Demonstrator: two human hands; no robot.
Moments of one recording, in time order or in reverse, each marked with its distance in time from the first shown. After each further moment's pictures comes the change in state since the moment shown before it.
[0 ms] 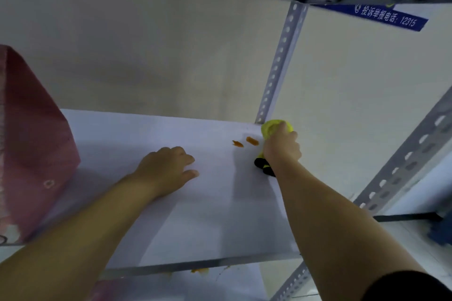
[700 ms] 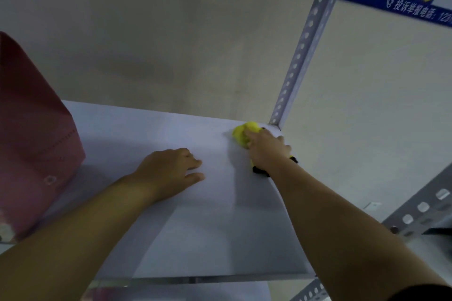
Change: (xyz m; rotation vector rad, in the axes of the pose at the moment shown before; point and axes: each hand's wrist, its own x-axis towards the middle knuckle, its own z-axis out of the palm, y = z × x) left_hand 0.004 -0.013 0.009 -0.030 0.023 0.019; right_hand 0.000 -0.032 0.029 -0.185 -0.276 -0.394
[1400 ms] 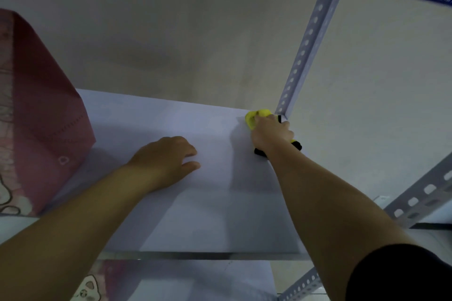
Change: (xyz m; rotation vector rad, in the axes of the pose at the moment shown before) left_hand -0.022 0.000 -0.009 -0.039 0.004 -0.081; right_hand 0.006 -0.017 0.000 -0.062 0.039 0.116
